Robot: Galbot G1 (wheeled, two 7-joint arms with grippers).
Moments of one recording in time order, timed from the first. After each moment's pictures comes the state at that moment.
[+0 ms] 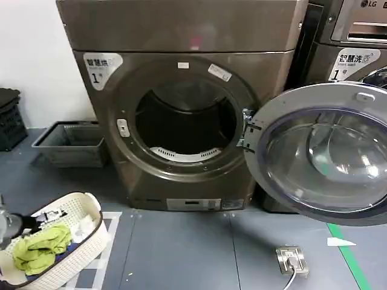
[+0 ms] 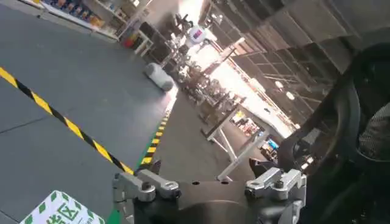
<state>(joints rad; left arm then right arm) 1.24 -0.44 -0.65 -1.71 -1.97 0.74 -0.71 -1.88 1.33 2.01 1.55 0.13 -0.36 0.17</state>
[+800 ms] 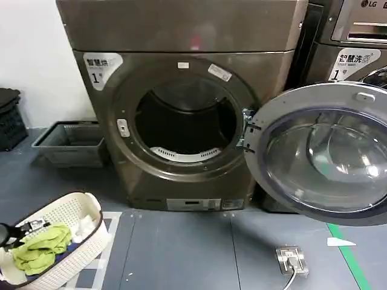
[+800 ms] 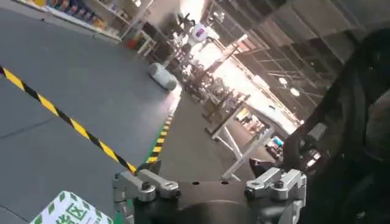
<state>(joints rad) 1.26 -0.46 -0.68 -1.59 -2.00 0.74 -0.75 -1.88 1.32 2.02 1.54 0.16 -0.34 0.13</state>
